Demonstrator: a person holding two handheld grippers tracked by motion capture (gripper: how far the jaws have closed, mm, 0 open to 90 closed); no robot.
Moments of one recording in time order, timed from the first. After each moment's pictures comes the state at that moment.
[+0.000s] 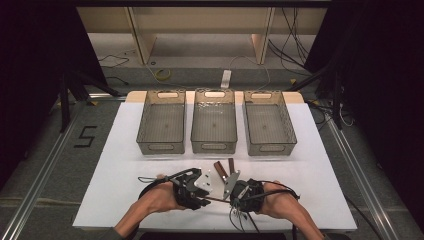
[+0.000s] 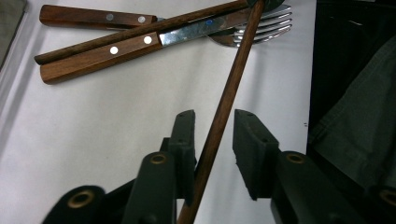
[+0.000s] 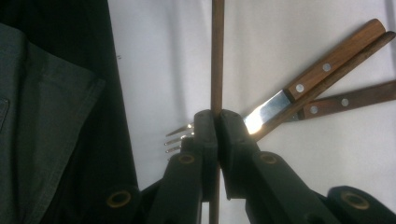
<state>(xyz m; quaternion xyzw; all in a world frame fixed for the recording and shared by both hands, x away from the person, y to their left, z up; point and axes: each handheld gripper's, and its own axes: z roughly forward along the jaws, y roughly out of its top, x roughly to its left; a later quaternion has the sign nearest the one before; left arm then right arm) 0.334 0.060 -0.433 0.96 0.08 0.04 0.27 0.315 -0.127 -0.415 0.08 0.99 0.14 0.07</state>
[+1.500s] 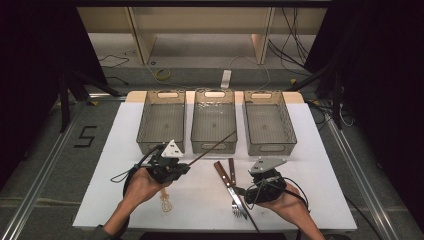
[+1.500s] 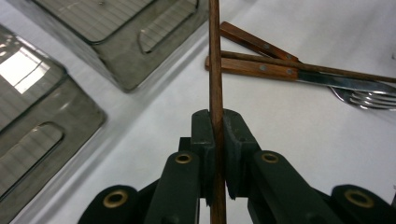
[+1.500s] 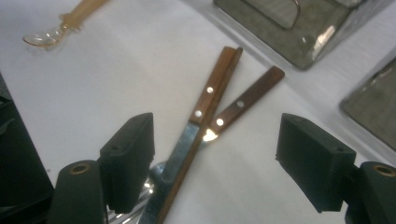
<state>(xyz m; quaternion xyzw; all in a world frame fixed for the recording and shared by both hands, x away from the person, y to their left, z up) 0.368 0.128 -0.407 0.88 0.31 0.12 0.35 0.330 -0.184 -0.423 0.32 0.87 0.34 0.13</state>
